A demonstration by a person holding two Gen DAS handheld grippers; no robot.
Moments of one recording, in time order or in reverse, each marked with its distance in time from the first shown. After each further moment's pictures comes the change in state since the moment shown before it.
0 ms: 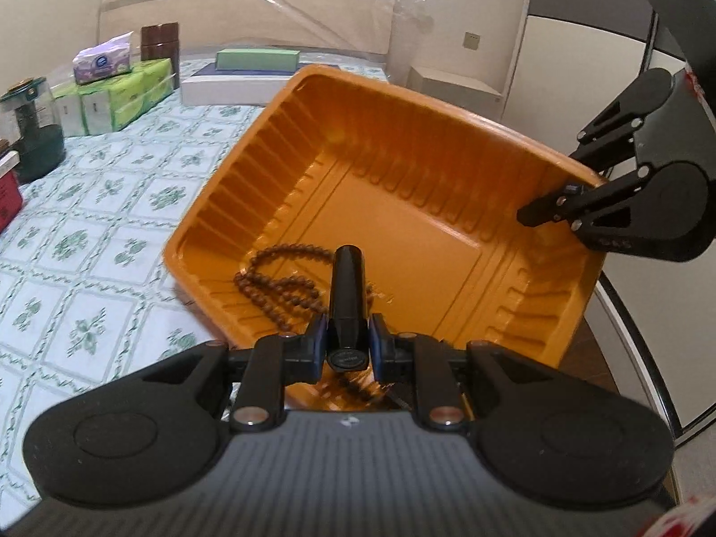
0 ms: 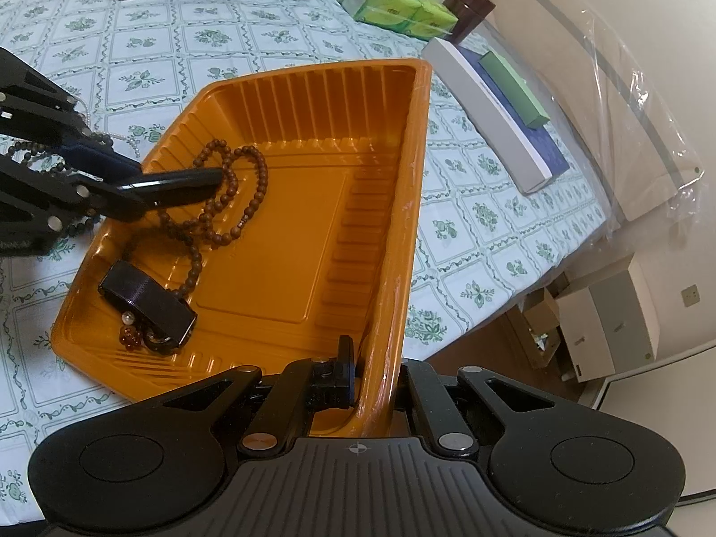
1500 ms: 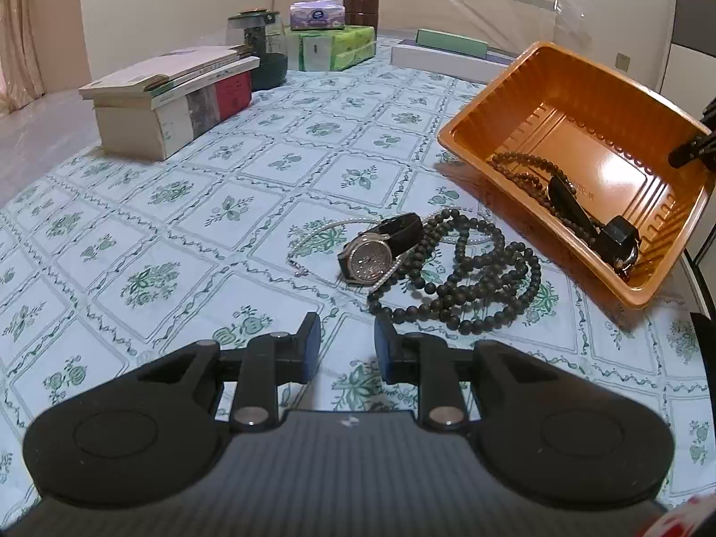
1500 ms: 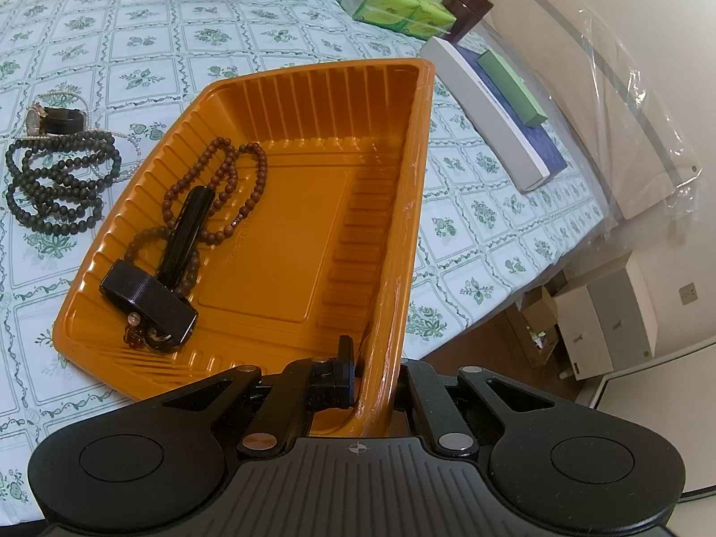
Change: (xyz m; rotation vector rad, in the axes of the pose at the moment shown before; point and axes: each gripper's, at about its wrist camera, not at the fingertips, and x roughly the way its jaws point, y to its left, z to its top) left arm -0.117 0.085 -0.126 -0.203 0.014 0.382; right arm -0.003 0.001 -0.002 0.005 0.001 -0.004
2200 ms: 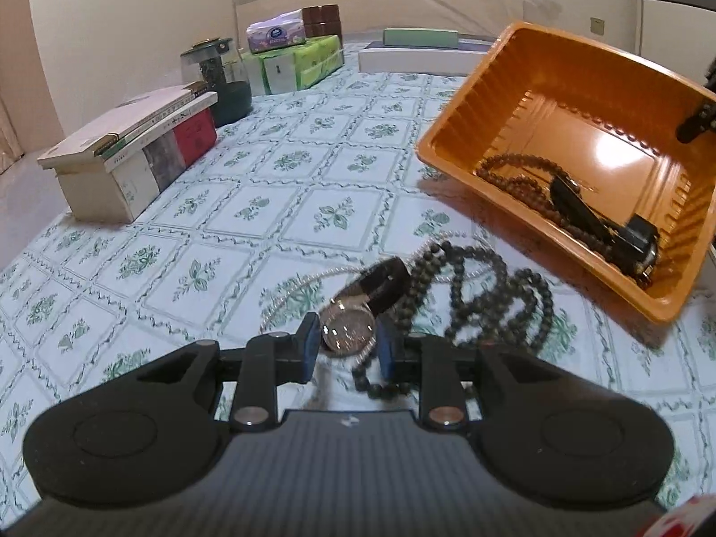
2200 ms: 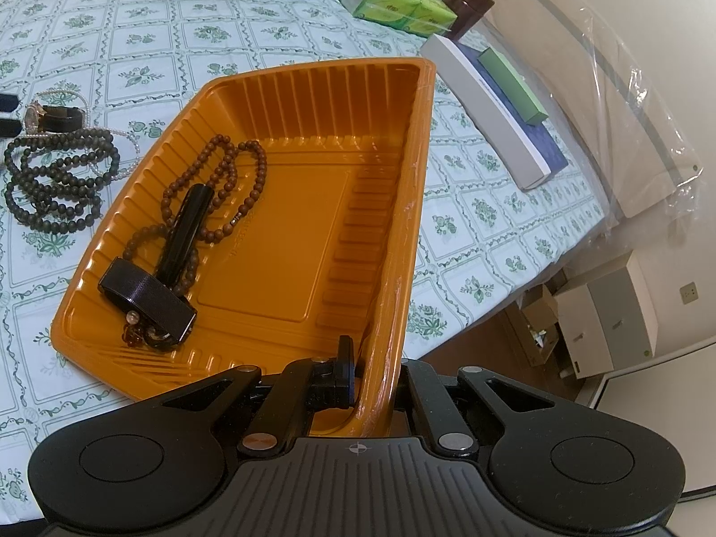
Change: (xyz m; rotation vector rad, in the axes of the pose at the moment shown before) left arm 0.040 -0.023 0.035 0.145 -0.021 0.019; right arm 0.000 0.000 0.000 -0.001 0.001 0.000
